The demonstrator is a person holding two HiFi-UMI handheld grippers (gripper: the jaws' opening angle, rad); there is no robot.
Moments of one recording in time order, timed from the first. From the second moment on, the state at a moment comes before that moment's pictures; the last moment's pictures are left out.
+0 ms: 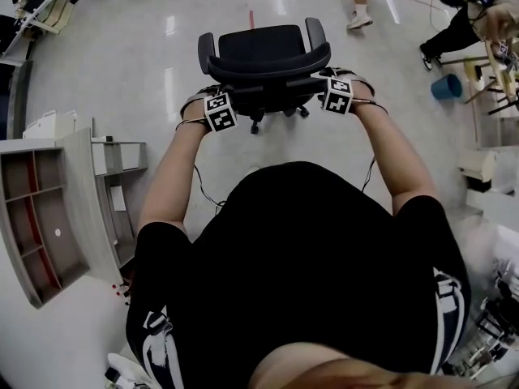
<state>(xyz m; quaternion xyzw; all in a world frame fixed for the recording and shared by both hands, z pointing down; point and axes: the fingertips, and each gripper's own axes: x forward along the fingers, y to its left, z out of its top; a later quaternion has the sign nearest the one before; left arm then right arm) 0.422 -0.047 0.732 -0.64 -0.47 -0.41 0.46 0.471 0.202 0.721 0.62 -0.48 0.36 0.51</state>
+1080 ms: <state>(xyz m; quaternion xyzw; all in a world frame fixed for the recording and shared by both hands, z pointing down) 0.433 -0.055 0.752 -0.61 -0.41 -0.41 0.54 0.475 0.209 0.747 0.56 -0.49 0.31 0.60</state>
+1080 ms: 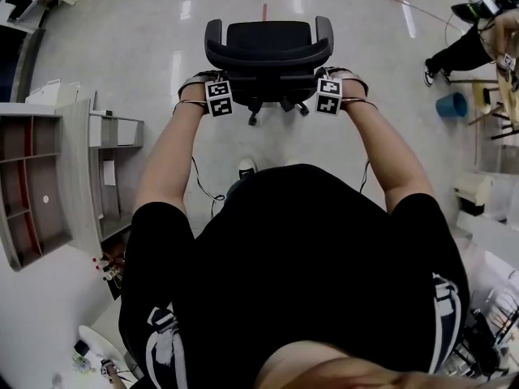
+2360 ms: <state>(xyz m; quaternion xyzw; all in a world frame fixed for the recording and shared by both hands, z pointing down) 0.339 -0.116 0.753 -0.64 -0.36 -0.44 0.51 0.425 0.139 0.744 0.54 -0.51 0.23 0.63</state>
